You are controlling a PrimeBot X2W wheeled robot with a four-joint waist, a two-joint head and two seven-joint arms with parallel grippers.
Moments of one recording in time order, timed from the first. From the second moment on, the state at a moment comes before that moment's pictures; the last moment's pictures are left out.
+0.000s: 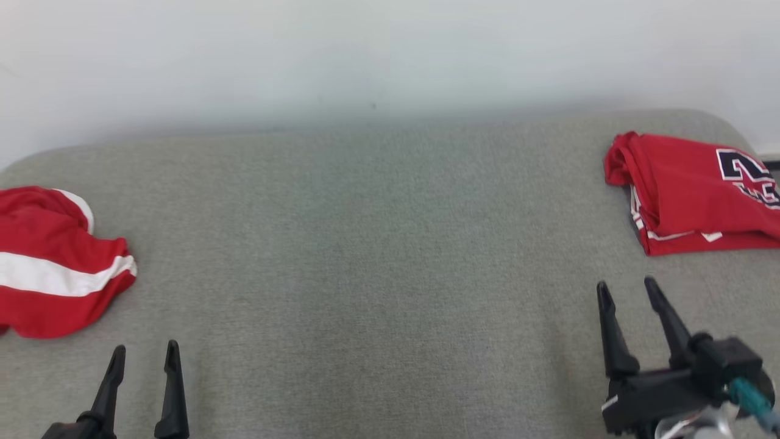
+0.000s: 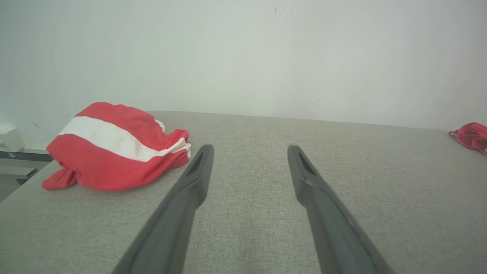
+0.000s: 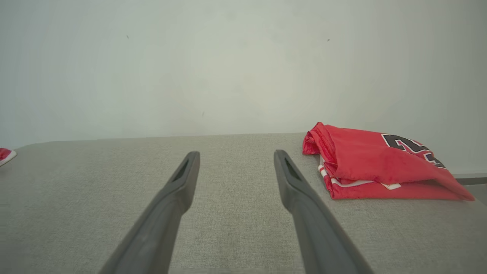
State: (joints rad) left arm 0.03 0.09 0.12 0.09 -0.16 -0.11 -0.26; right arm -0.12 -0.18 0.06 0.21 0.23 0.13 -0.22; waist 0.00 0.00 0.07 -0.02
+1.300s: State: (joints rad) left arm 0.08 0.09 0.14 0.15 -0.12 -0.11 -0.26; right arm 0.05 -0.07 0.04 0.18 0.20 0.13 -0.23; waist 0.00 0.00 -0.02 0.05
